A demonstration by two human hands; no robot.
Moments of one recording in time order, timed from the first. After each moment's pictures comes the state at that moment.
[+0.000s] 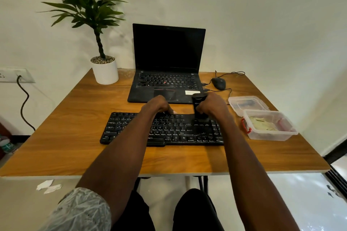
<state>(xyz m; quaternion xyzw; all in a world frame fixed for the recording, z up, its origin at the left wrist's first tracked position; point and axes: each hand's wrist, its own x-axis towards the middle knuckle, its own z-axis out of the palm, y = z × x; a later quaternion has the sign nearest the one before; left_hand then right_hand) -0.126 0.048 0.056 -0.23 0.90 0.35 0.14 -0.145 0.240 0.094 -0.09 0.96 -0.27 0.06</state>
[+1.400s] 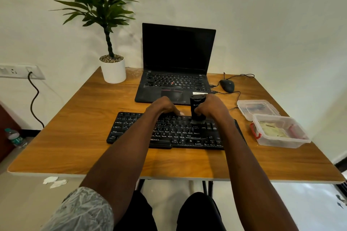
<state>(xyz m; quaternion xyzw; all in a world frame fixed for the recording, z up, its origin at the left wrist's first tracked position) -0.129 0.034 0.046 -0.24 0.88 0.40 0.12 -0.139 0.213 0.097 -0.12 0.95 -0.29 0.09</state>
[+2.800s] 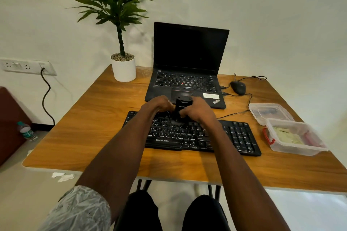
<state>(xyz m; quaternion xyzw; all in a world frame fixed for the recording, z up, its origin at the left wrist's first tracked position) -0.122 -0.014 0.041 -0.21 0.91 0.35 0.11 -0.113 0.153 0.086 -0.18 0.89 -0.38 0.16</state>
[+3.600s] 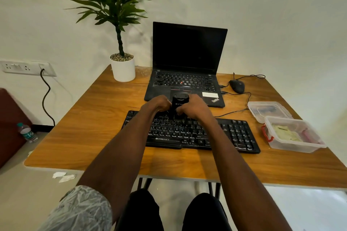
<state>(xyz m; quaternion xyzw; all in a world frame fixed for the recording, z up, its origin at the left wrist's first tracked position) -0.120 -0.009 0.043 -0.23 0.90 0.35 0.10 -0.111 0.147 0.087 -0.20 0.90 -0.36 0.13</state>
